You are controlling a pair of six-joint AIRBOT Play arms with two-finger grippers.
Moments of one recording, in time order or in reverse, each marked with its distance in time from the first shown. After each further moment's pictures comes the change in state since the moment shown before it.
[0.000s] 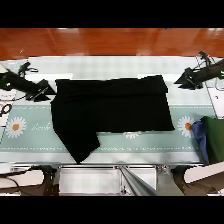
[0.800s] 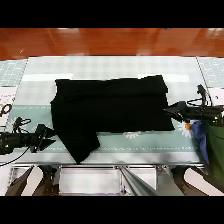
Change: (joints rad) left arm 0.382 0.608 -0.891 -0.190 0.042 0.030; right arm -0.072 0.581 -0.940 0.381 -0.216 -0.339
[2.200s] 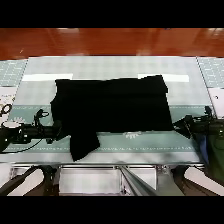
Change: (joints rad) left arm -0.298 -0.278 0.026 -0.213 0.165 0.231; right arm -0.231 -0.064 -0.101 -0.257 -0.040 0.187
